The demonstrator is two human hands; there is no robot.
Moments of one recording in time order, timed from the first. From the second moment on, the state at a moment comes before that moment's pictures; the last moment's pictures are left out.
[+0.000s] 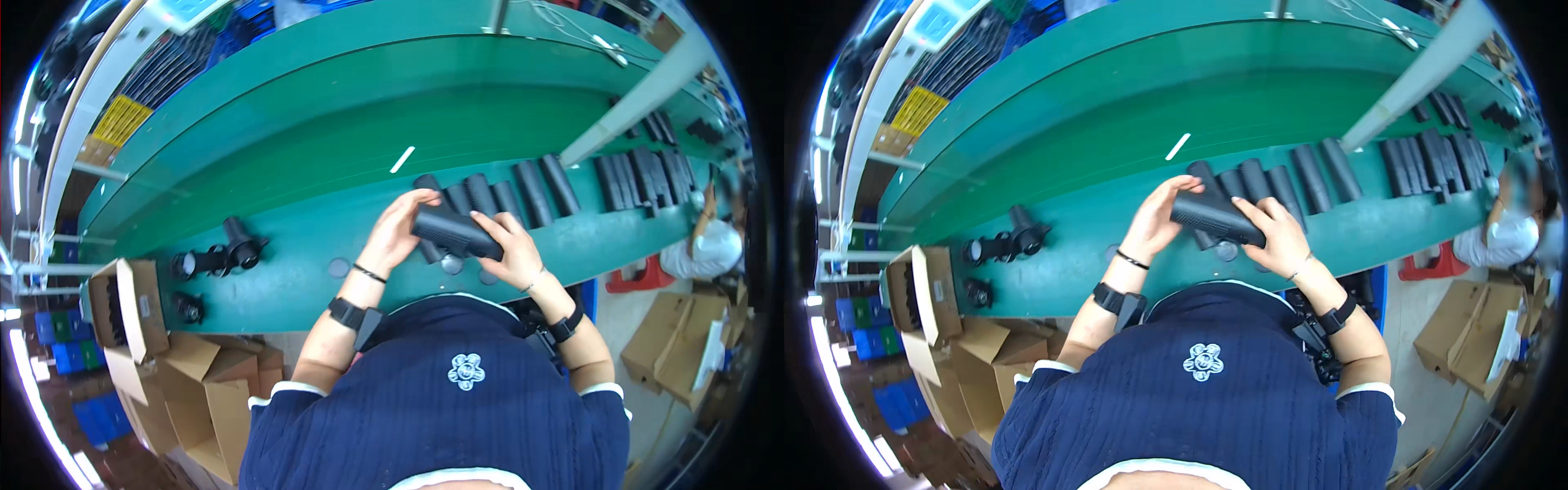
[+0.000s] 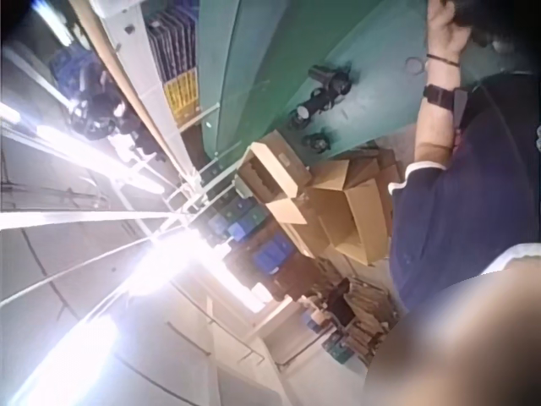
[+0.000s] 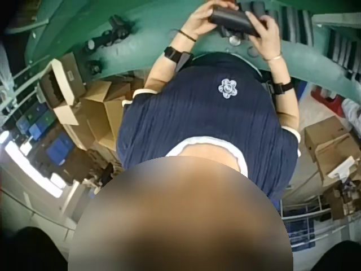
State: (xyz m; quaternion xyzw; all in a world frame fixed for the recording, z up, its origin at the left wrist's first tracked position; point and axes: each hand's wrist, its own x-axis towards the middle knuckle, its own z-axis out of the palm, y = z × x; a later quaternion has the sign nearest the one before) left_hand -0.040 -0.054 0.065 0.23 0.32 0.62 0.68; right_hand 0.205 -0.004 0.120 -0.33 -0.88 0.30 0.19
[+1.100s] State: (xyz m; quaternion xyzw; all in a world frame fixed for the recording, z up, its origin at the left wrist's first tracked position) left_hand -0.045 -0.068 0.029 0.38 0.56 0.51 0.53; right_hand 0.136 0.139 0.004 -0.22 -0.67 0.70 0.03
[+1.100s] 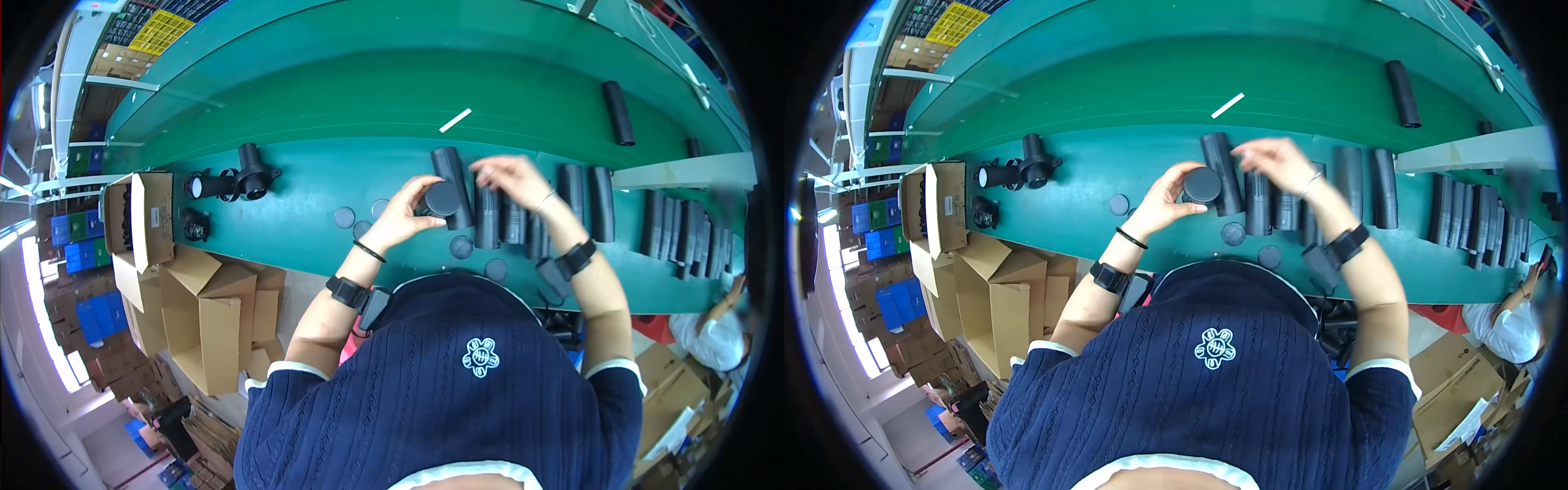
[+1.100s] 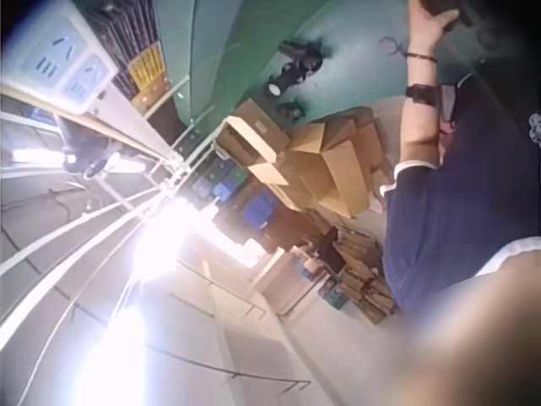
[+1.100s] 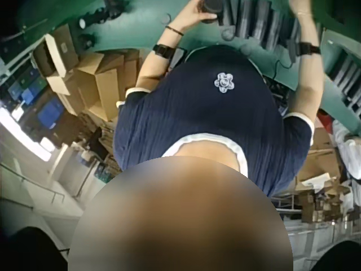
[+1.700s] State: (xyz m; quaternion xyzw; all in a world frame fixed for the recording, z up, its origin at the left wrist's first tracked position) left_hand -0.048 -0.097 0.012 0.24 0.51 0.63 0.54; right_hand 0.090 0.040 0.025 -0.23 -0.47 0.85 0.02
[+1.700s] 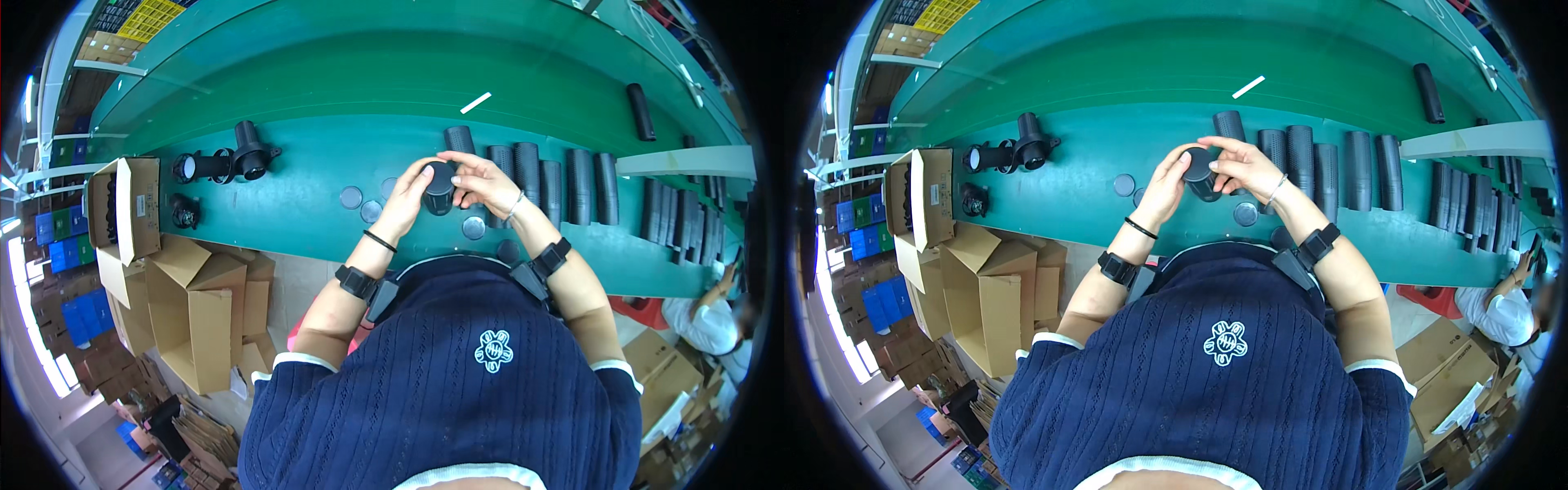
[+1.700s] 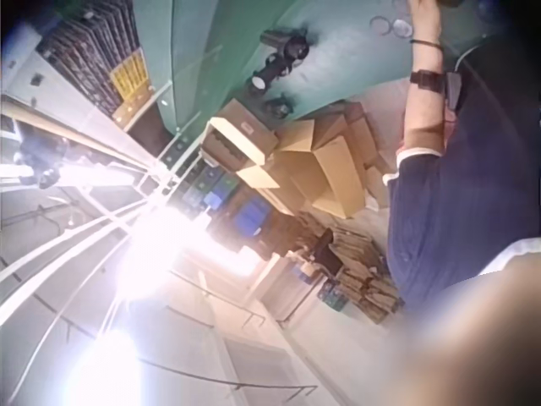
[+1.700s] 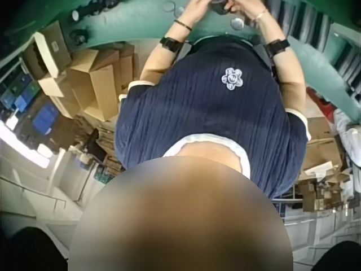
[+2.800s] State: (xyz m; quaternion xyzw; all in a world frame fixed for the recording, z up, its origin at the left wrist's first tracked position) left_hand -0.041 -0.019 -0.064 0.32 0.81 0.38 0.31; right_hand 0.224 0.161 0.027 -0.47 -0.54 0.64 0.27
